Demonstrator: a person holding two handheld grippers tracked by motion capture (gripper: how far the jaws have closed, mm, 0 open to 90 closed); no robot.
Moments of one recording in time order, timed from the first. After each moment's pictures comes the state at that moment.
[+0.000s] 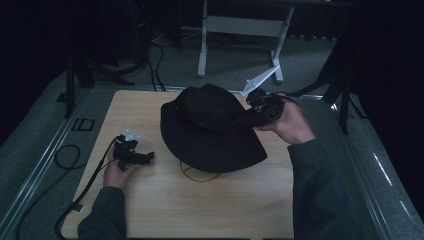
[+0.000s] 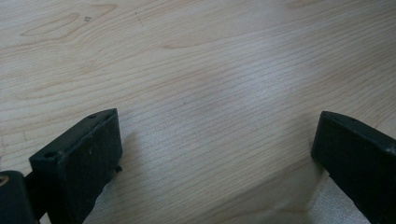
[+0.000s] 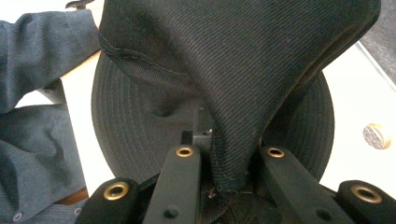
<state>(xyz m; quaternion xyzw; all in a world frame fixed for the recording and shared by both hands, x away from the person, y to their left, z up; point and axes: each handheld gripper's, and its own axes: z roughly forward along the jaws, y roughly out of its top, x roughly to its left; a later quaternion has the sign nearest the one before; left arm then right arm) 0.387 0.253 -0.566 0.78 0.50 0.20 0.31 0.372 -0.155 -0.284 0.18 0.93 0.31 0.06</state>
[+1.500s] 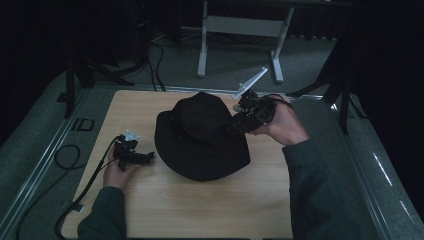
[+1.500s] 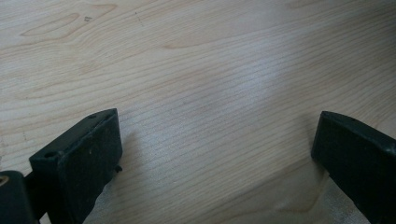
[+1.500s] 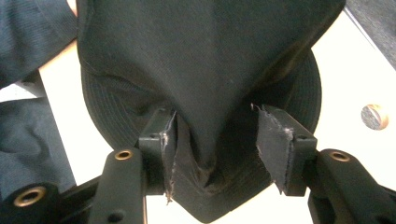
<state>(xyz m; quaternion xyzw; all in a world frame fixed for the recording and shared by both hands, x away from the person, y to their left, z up) 0.387 0.252 -0.566 0.78 0.50 0.20 0.31 0.378 -0.142 -0.297 0.21 0.94 0.27 0.06</state>
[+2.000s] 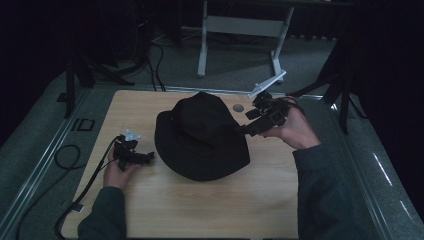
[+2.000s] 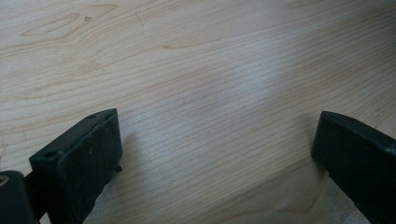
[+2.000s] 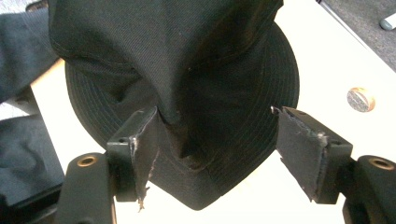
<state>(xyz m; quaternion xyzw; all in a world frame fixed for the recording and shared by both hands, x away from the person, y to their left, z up) 0.387 0.252 -0.566 0.78 0.50 0.20 0.31 0.377 -0.174 -0.303 0.25 0.92 0.31 0.07</state>
